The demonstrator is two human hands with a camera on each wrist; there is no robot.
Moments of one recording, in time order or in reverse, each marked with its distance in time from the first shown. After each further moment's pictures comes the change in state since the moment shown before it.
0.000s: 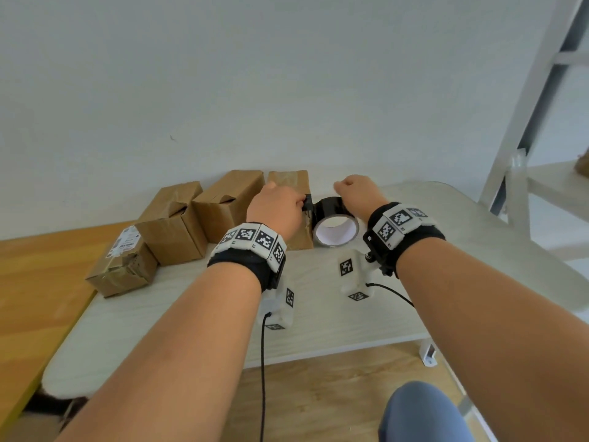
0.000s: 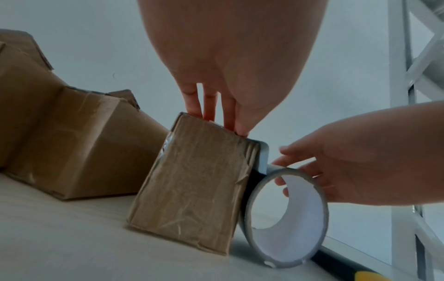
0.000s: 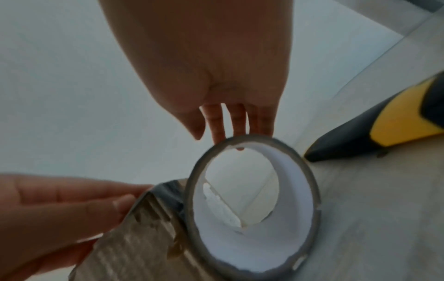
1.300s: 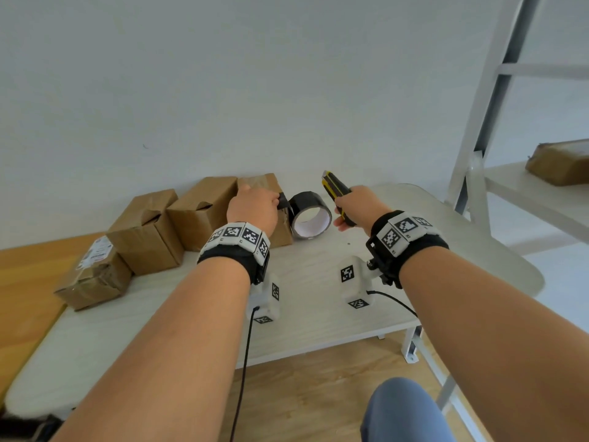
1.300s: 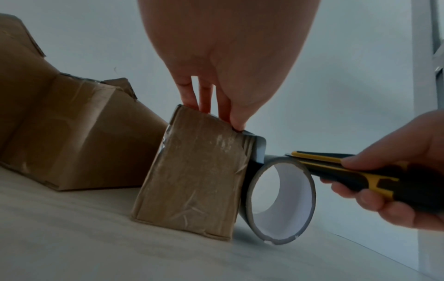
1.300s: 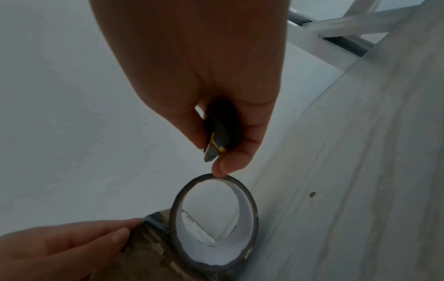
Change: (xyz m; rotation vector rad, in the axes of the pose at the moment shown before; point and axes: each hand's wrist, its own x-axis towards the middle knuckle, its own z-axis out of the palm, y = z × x) left_hand 0.019 0.001 0.015 0.065 0.069 -0.063; right_hand -0.016 0.031 -0.030 0.300 -0.036 0.202
